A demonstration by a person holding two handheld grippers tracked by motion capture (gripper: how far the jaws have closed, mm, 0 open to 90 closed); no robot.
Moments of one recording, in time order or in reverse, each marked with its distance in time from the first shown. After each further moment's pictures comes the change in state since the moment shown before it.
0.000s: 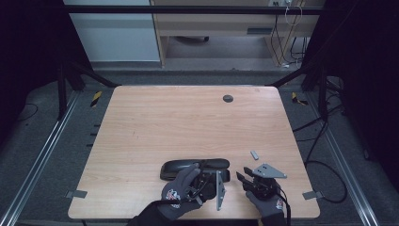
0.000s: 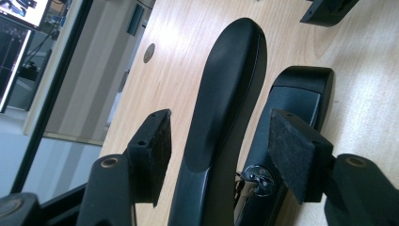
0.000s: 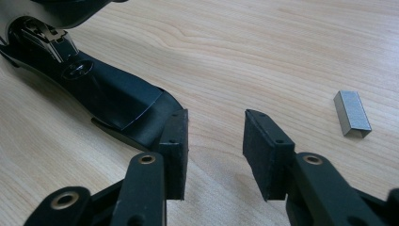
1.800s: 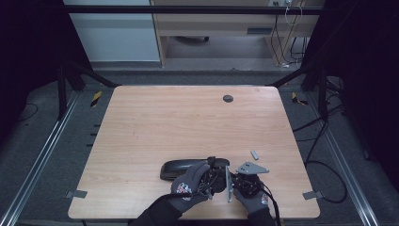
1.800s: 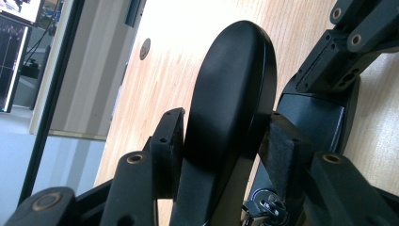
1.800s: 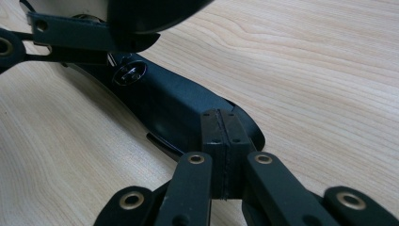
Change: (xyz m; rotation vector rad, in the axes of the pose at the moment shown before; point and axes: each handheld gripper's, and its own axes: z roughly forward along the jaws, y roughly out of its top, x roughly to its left) left arm -0.003 0.014 0.030 0.049 0.002 0.034; right arm 0.027 0.009 0.032 0.047 0.134 -0.005
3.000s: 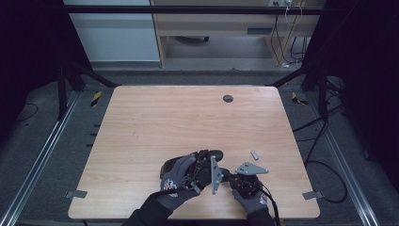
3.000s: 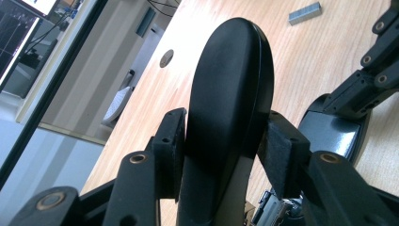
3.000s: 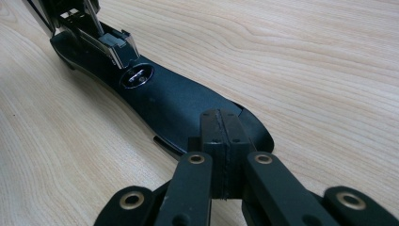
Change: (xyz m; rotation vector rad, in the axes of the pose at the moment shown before) left arm 0.039 -0.019 -0.031 -0.108 -0.006 -0.197; right arm 0.002 -0.001 0.002 -0.012 0.017 0.004
